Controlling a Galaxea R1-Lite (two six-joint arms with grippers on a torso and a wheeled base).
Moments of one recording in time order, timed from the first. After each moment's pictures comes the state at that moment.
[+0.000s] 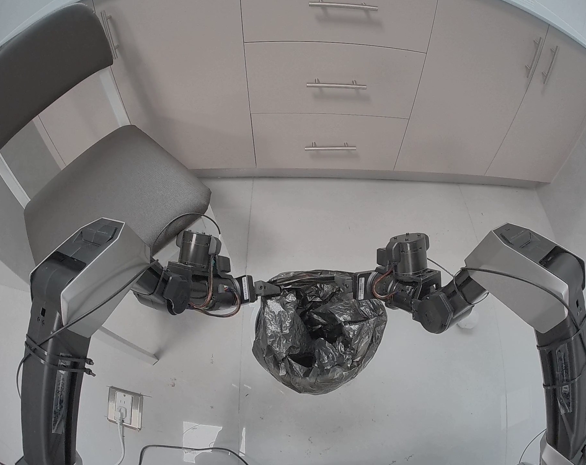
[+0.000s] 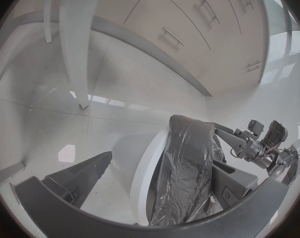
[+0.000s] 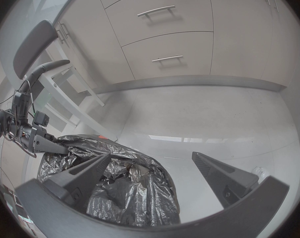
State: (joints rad) left arm -0.30 2.54 -1.45 -0.39 -0.46 -0.41; right arm 0.41 2.48 -1.28 -0.78 -0.05 0.16
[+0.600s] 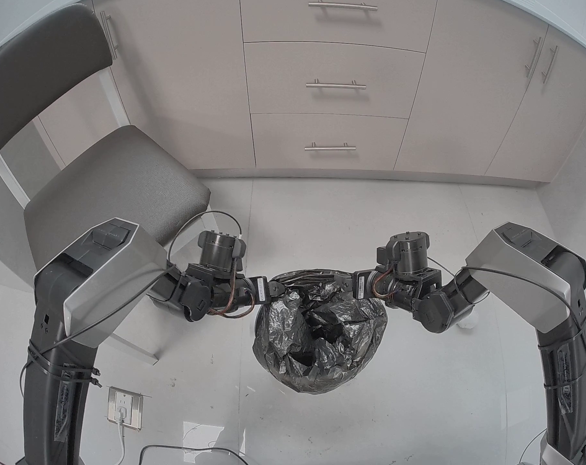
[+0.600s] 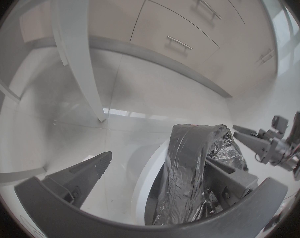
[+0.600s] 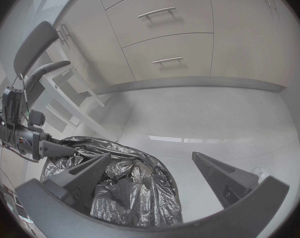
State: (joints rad) left arm -0.39 2.51 -1.43 -0.40 -0.10 -0.38; right arm 0.42 2.47 -1.27 -0.78 -0.05 0.16
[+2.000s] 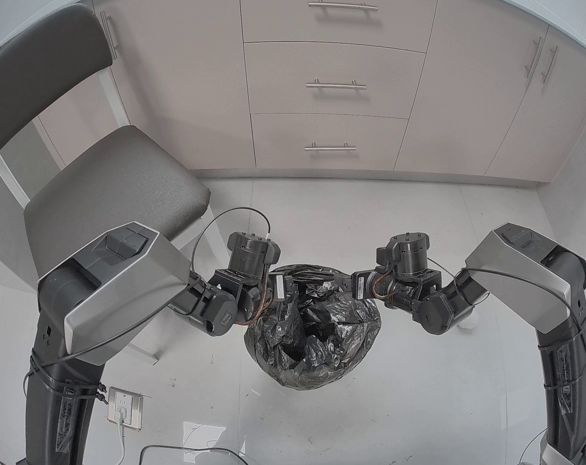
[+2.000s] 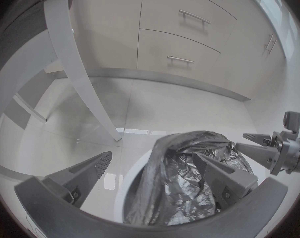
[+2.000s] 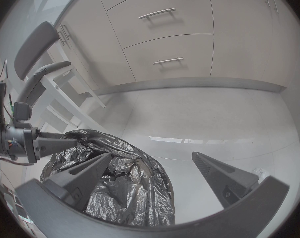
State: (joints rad) left arm -0.53 2.47 -1.39 -0.49 0.29 -0.35; right arm 0.42 2.47 -1.26 -0.80 -0.05 0.16
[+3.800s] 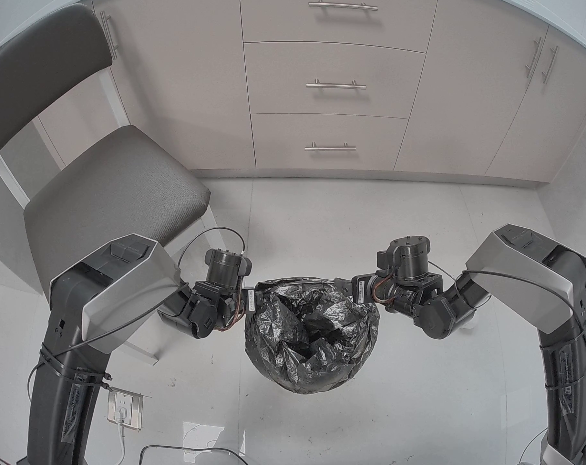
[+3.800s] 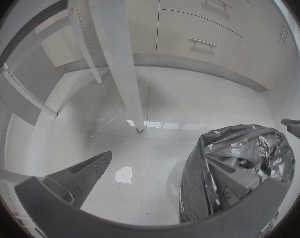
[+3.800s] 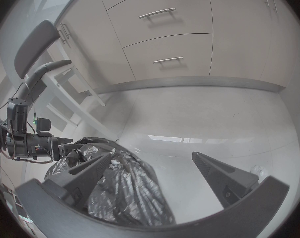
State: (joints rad) left arm -0.41 2.58 -1.40 -0.50 0.29 -0.30; right arm 0.43 2.46 -1.22 -0.82 -0.06 0.16
